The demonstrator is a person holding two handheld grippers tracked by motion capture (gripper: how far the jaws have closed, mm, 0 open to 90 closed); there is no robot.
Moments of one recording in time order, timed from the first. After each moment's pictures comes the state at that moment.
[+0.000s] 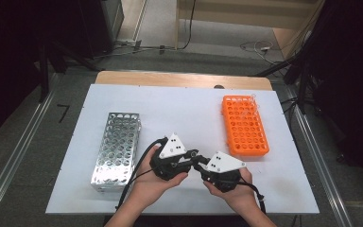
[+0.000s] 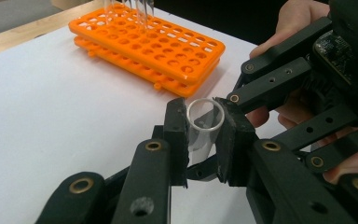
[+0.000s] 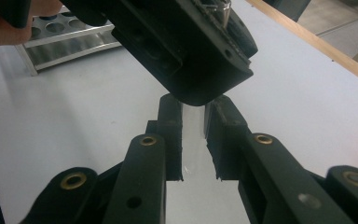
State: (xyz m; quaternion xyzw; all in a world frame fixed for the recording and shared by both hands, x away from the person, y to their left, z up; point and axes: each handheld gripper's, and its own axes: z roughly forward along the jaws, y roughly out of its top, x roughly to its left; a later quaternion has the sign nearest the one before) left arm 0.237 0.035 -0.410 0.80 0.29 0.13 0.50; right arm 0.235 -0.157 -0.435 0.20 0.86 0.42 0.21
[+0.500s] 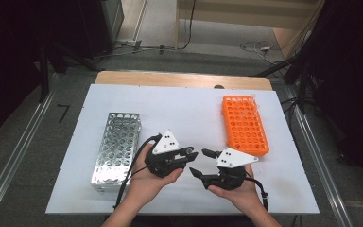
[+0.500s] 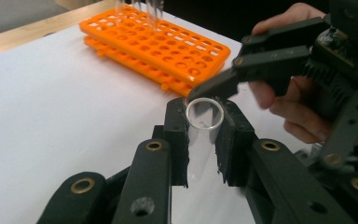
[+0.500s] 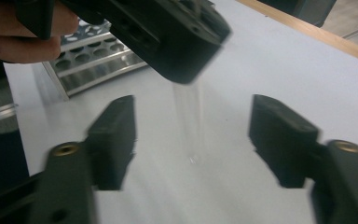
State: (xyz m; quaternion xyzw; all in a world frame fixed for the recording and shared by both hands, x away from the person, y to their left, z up) left arm 0.241 0.050 -0.405 0.79 0.31 0.12 0.51; right arm 0.244 -0.179 -0.433 0.22 0.84 0.48 0.14
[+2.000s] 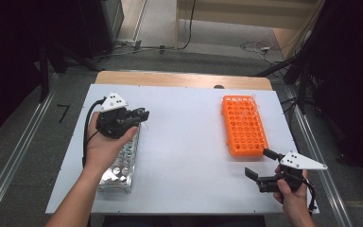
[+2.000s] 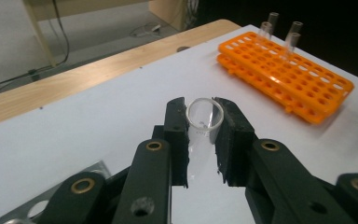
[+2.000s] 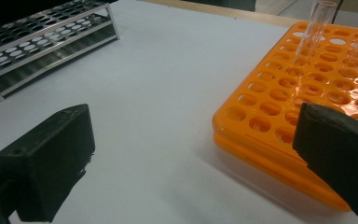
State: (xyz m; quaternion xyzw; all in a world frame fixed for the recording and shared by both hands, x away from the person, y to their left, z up) left arm 0.297 0.167 -0.361 0.74 0.42 0.22 0.47; right arm 0.246 -0.319 -0.443 0.35 0.78 0.50 0.17
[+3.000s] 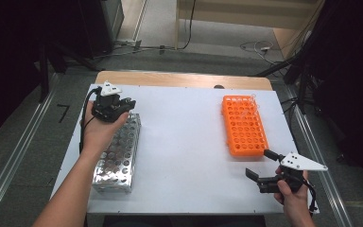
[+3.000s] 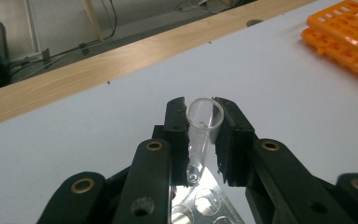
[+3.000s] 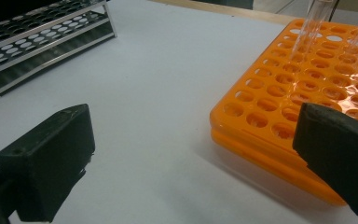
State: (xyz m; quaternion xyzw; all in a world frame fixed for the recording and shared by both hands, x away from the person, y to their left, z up) left arm 0.349 0.194 -0.389 0.74 0.47 0.25 0.40; right arm 0.245 -0.320 -0.445 0.35 0.78 0.50 0.17
